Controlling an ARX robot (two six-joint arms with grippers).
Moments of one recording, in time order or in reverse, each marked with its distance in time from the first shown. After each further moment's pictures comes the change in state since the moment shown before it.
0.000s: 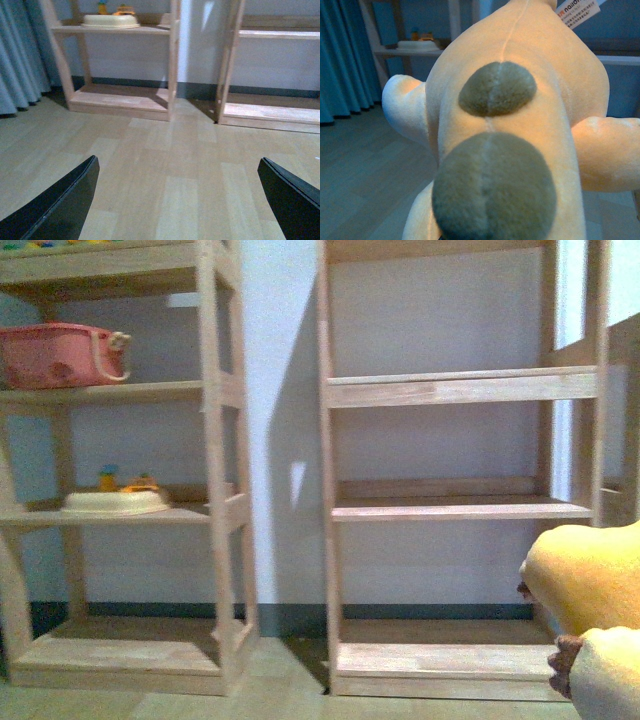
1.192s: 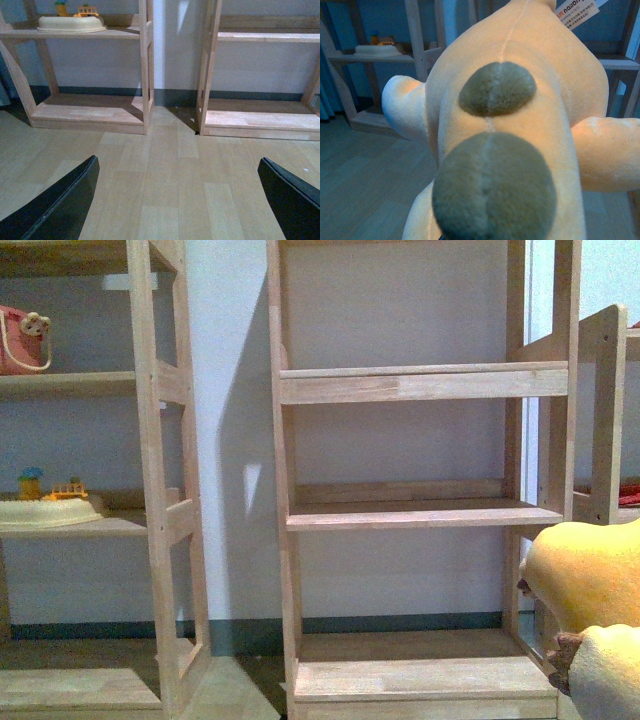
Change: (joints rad) left arm 0.000 0.000 0.000 0.000 0.001 0.000; right arm -0.002 -0.001 0.000 0.000 -0.003 0.000
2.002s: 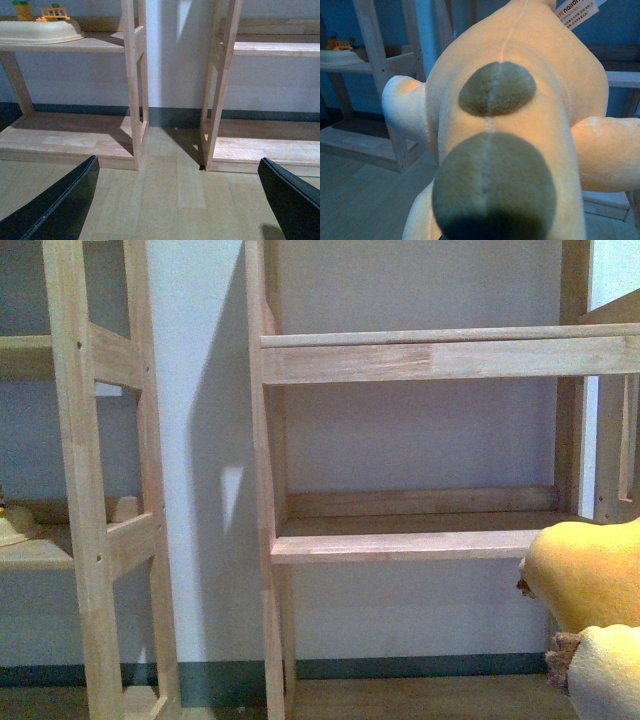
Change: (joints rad) left arm 0.000 0.000 0.000 0.000 0.001 0.000; right arm 0.000 0.000 0.000 0.000 0.000 0.000
